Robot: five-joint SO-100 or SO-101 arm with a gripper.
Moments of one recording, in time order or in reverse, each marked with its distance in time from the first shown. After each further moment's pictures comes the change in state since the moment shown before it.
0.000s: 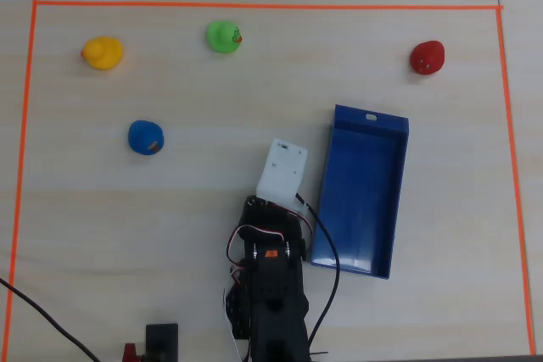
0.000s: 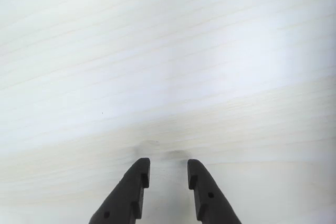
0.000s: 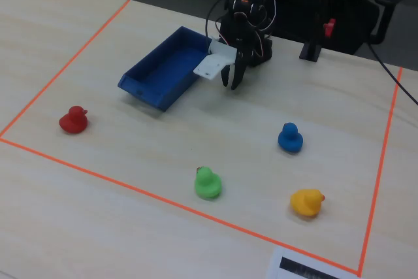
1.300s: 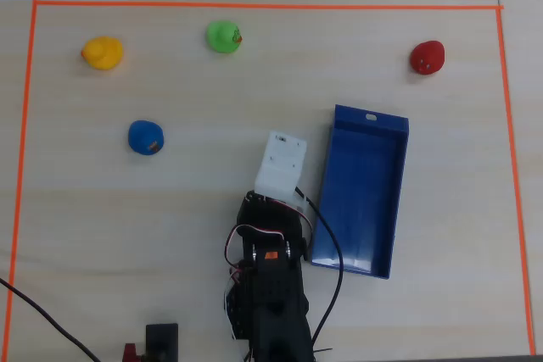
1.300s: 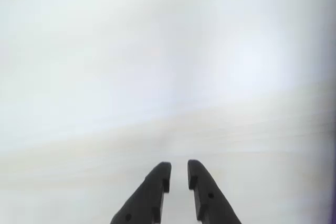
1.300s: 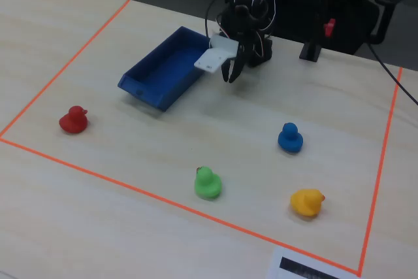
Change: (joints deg) arm -2.2 -8.4 -15.5 0.4 0.8
